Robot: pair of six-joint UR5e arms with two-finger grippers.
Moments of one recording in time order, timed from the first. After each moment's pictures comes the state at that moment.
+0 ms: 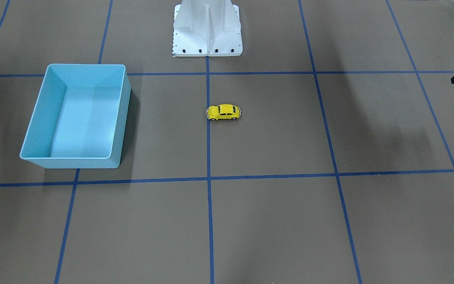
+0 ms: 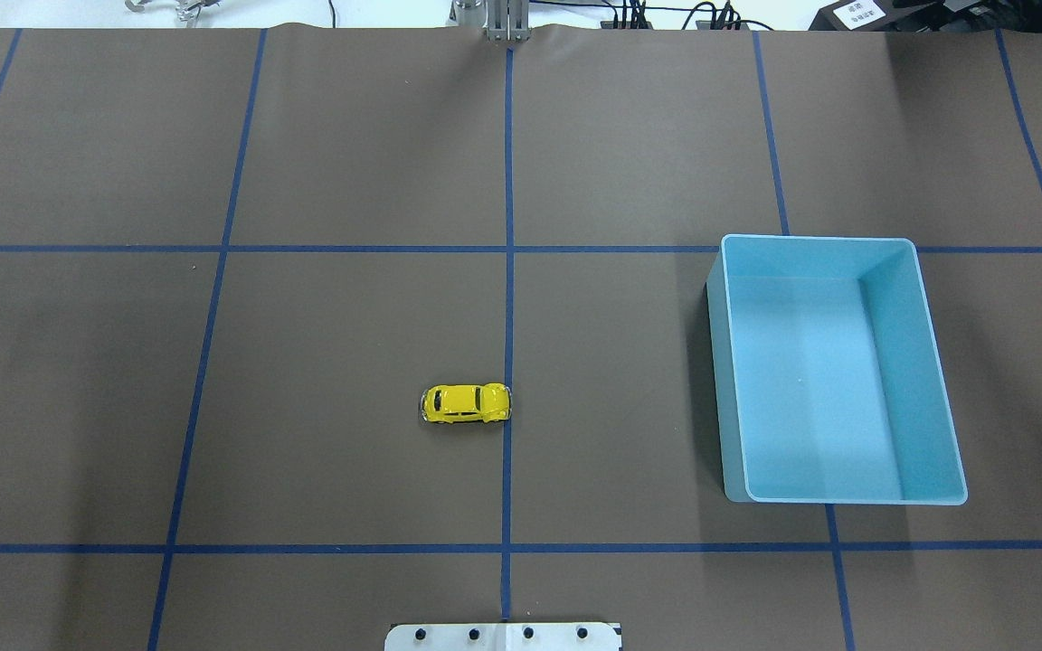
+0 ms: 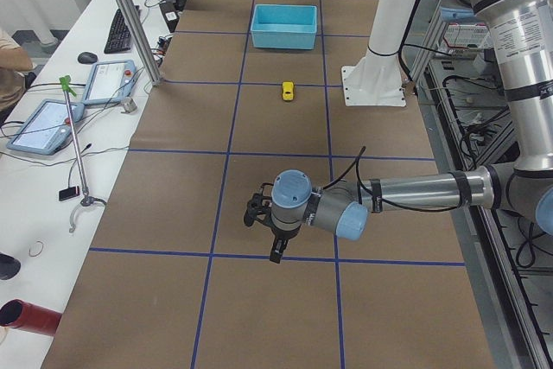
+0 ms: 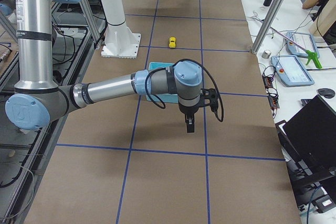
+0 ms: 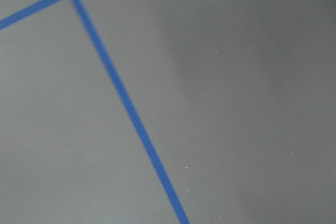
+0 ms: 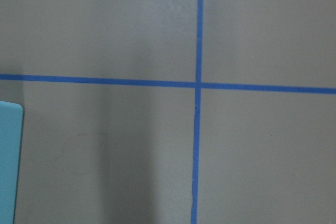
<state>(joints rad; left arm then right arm) -1.42 -1.24 -1.74 -2.01 -2.35 -0.10 1.51 -1.44 2.00 -1.79 2.37 0.00</state>
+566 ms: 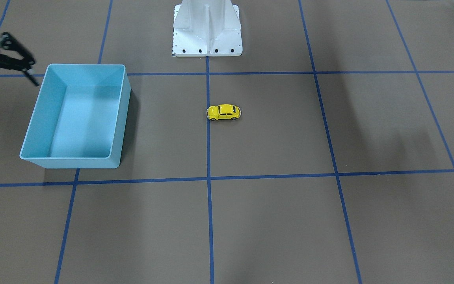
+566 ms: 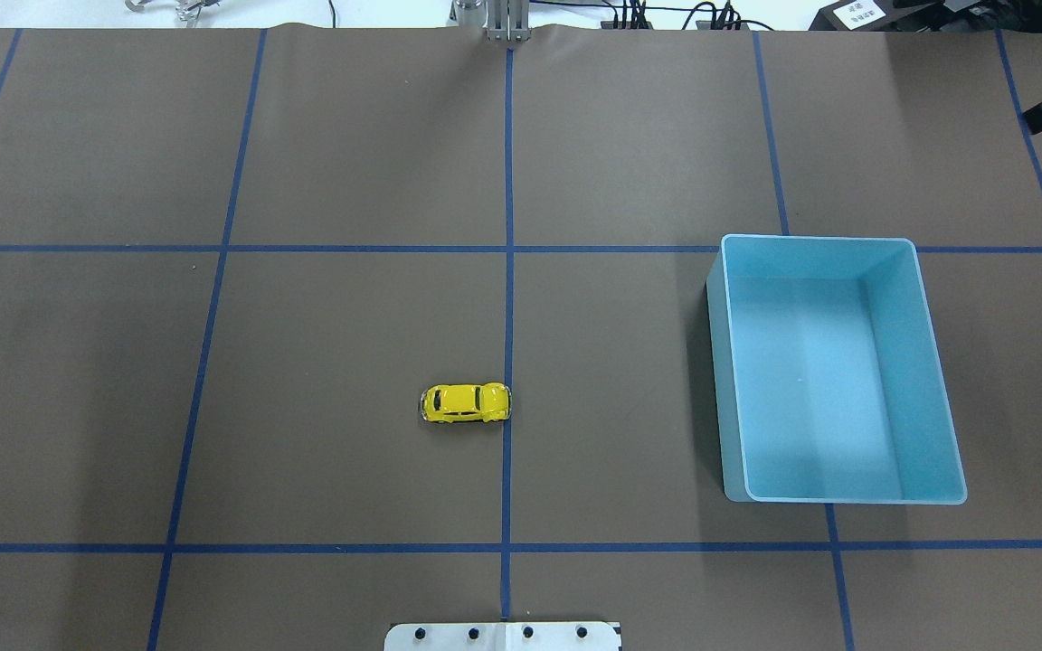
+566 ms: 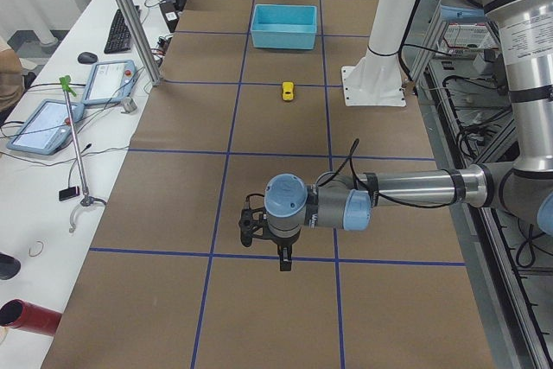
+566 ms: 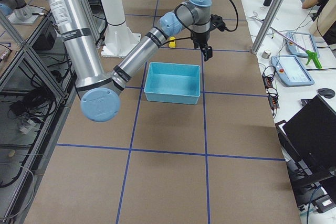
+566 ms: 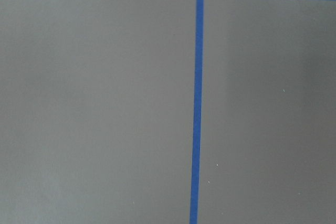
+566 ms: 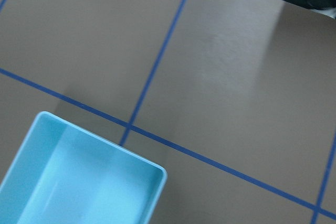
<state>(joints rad) -1.55 -1.29 -1.79 -1.66 -2.41 -0.07 1.04 -1.20 2.16 -1.83 2.20 0.22</state>
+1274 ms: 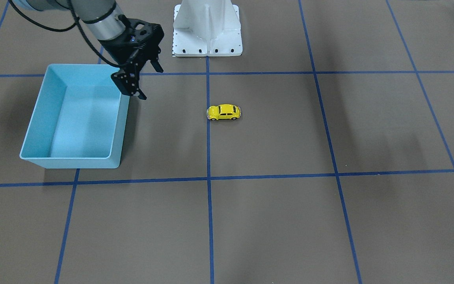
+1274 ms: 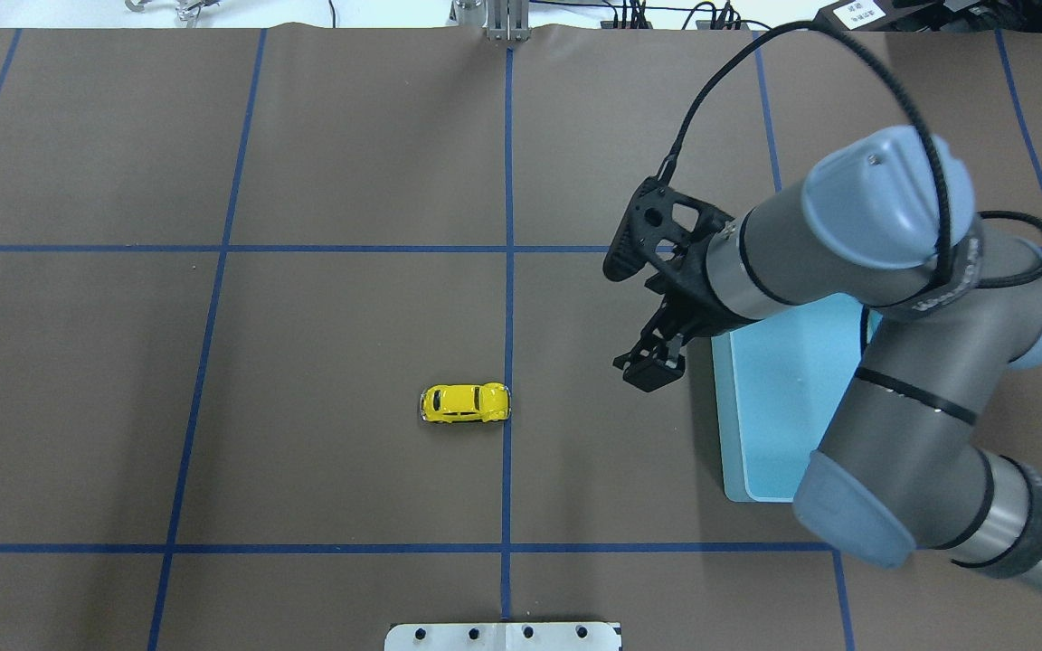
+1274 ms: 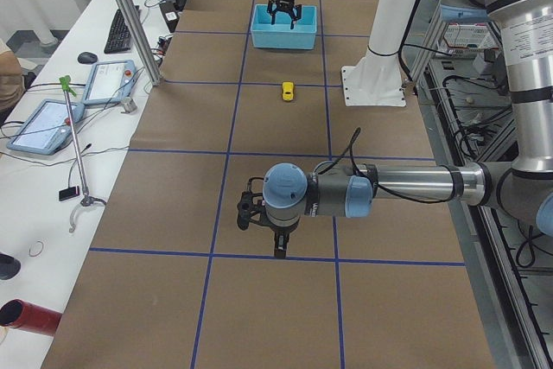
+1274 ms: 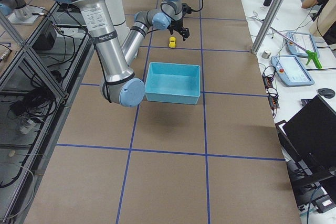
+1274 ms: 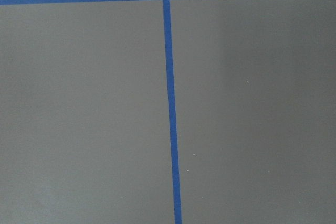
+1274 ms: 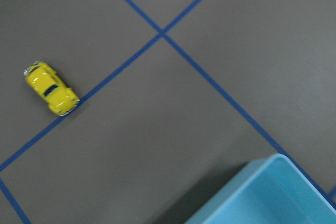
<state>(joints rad) -1.58 -1.29 -1.85 -1.61 -2.49 0.05 0.59 -1.14 2.00 -1.39 1.98 0.08</state>
